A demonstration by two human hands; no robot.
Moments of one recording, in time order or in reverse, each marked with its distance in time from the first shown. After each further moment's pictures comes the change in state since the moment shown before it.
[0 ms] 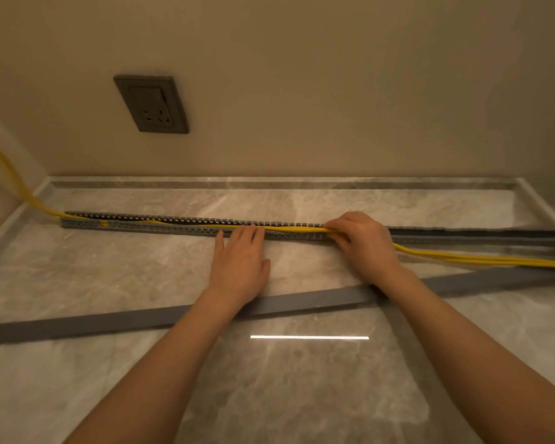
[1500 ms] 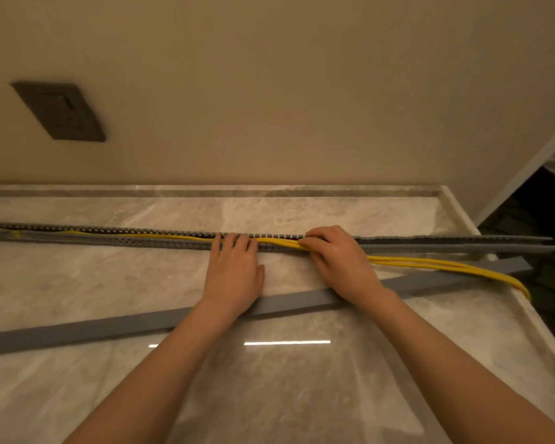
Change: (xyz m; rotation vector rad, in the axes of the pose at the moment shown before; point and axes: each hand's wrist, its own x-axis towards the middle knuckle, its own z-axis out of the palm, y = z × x) left_hand 0.025 0.122 0.012 0.076 0.047 0.047; right_hand -0.045 0.086 -0.042 0.009 -0.037 -0.096
